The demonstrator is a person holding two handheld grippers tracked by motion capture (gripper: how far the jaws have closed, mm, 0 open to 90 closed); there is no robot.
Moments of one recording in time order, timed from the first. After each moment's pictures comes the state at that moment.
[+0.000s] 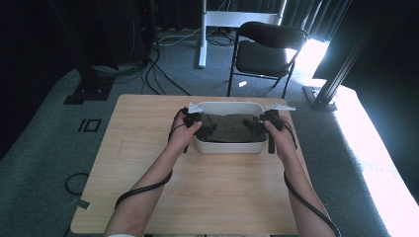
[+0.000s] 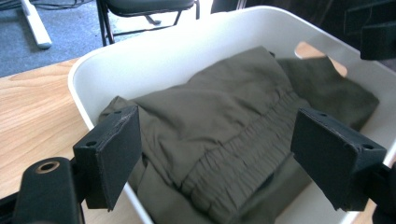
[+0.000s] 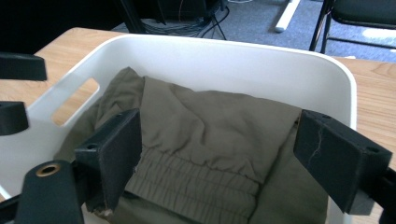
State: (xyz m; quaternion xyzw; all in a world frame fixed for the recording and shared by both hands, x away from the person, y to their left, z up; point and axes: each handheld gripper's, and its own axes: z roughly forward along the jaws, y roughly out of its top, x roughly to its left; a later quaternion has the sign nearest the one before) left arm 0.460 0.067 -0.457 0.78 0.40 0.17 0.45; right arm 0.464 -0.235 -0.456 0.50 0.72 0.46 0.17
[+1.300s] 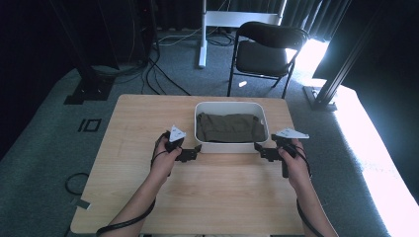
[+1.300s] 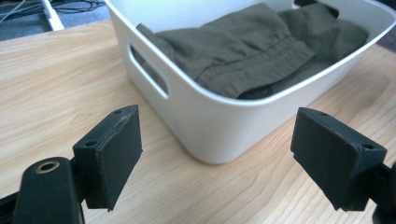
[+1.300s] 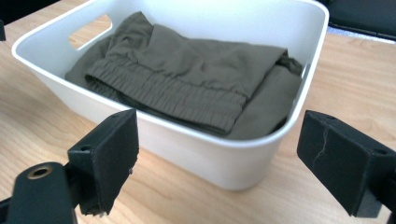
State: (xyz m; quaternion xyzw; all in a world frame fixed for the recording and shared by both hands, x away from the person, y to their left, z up) left arm 0.386 0.117 -0.490 0.78 0.40 0.20 0.44; right arm 0.386 -0.267 -0.484 0.45 0.74 0.45 0.21
